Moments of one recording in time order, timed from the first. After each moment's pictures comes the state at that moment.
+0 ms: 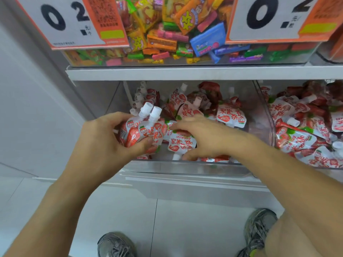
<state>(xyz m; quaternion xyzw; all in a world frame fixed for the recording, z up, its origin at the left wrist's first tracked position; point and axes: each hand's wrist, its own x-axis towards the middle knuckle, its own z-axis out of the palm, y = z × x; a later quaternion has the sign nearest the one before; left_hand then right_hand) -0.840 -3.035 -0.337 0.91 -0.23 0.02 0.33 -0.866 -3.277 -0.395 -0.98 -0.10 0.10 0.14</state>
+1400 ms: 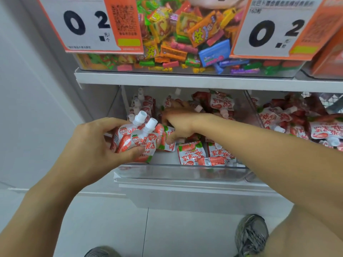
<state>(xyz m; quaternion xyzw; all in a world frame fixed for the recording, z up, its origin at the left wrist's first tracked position) -0.823 -3.010 -0.342 0.89 -0.28 -0.01 0.35 -0.779 -3.261 -0.403 -0.99 -0.08 0.14 0.01</state>
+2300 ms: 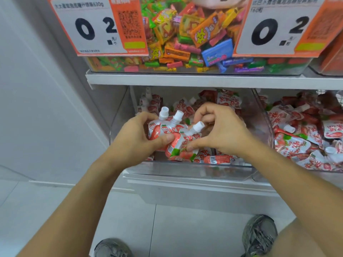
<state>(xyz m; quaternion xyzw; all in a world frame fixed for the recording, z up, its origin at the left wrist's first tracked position) -0.814 -3.058 -0.366 0.86 -0.25 -0.12 0.42 -0.893 -3.271 -0.368 -0.89 0.04 -0.08 0.45</state>
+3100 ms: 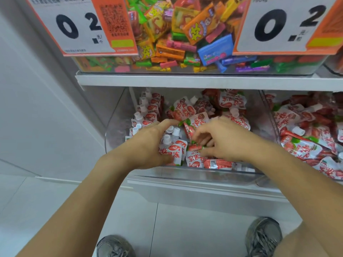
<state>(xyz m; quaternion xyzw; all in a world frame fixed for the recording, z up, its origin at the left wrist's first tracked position) -0.802 -3.082 -0.379 0.89 -0.36 -0.19 0.21 -0.883 -3.291 -0.378 -0.97 -0.02 0.08 0.24</state>
